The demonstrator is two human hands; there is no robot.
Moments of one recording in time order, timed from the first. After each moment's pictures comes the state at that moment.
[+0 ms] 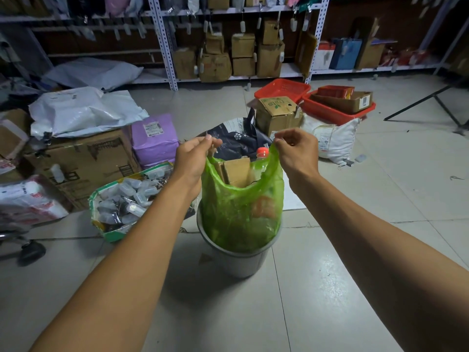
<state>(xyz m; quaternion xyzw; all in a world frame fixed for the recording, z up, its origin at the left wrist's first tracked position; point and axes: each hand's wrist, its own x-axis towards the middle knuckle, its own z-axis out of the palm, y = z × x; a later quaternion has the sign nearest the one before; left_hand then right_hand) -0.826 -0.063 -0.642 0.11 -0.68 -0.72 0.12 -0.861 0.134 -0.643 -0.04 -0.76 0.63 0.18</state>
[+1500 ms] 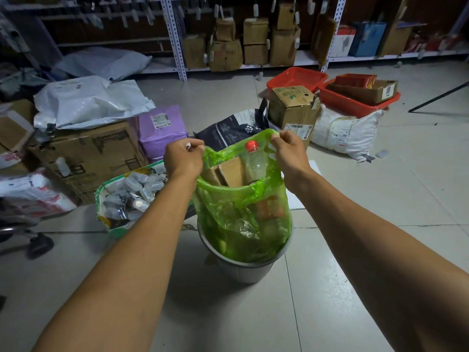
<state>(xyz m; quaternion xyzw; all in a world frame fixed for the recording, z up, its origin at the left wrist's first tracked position) -0.871 -0.105 -0.684 0.25 -0.78 -0.52 0.24 -0.903 0.098 -0.685 -0.02 -0.70 0.72 0.02</state>
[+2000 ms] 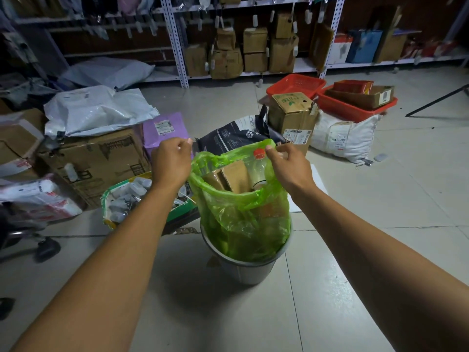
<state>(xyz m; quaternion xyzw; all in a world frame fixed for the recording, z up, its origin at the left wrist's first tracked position) -0.838 -0.129 -0.653 0.14 -0.88 -0.37 0.26 -0.871 0.112 -0.682 -0.01 -0.85 0.51 0.08</state>
